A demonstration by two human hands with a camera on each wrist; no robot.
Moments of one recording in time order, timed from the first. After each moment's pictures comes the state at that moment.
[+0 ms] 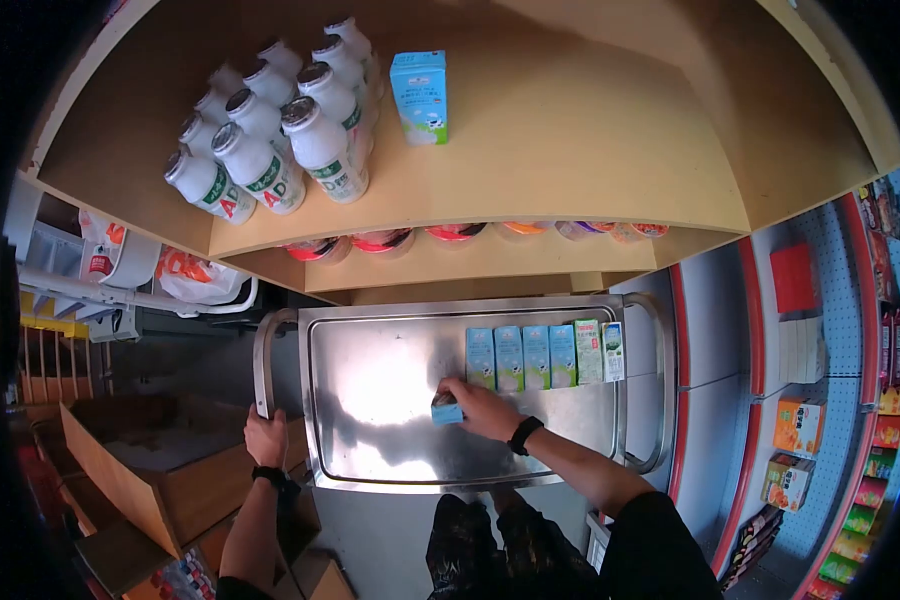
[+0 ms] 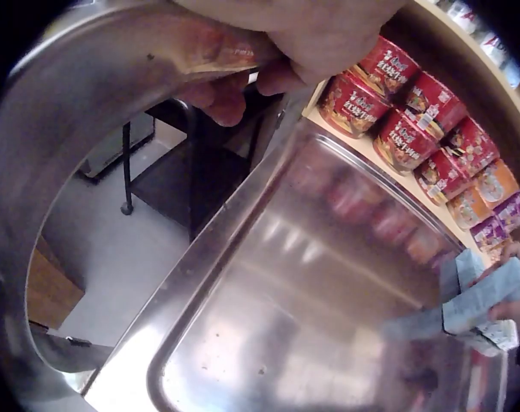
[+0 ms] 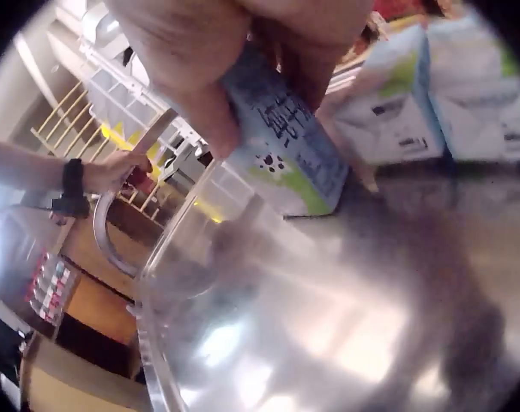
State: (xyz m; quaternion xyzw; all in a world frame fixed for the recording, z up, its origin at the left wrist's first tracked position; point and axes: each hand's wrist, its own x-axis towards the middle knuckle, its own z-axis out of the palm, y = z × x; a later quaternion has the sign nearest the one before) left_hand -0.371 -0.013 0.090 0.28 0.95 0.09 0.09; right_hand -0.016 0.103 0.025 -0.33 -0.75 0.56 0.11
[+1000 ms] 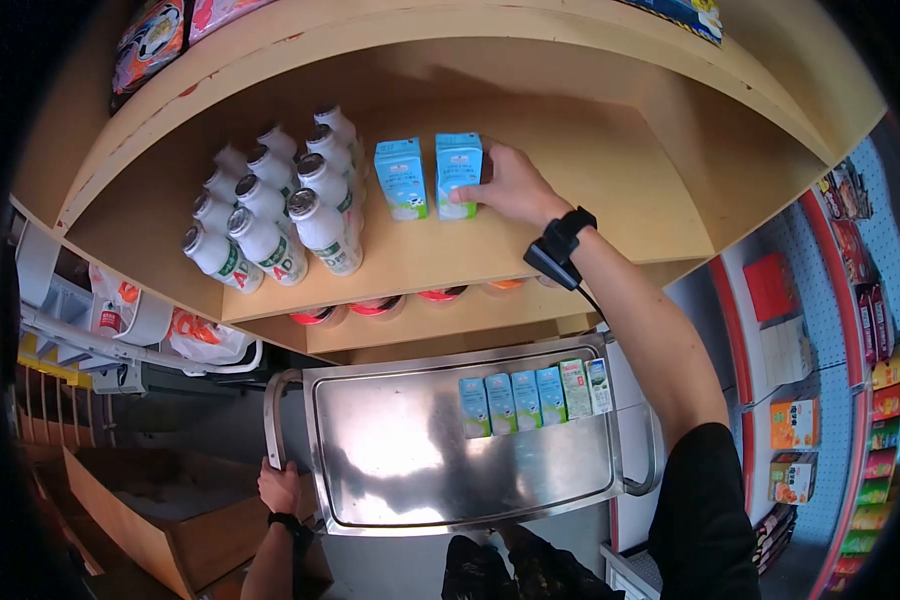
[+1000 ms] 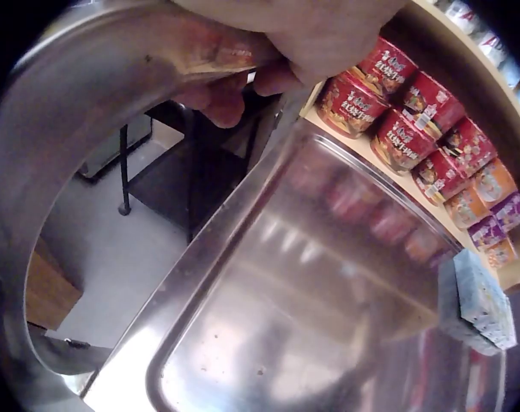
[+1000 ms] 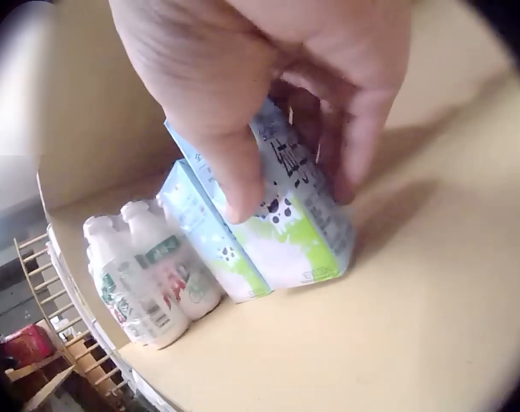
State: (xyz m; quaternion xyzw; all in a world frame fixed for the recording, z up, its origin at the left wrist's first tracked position) left_hand -0.374 -0.016 0.088 0.29 0.95 0.08 0.09; right_hand -0.019 0.410 0.252 -0.36 -0.76 0.43 0.35
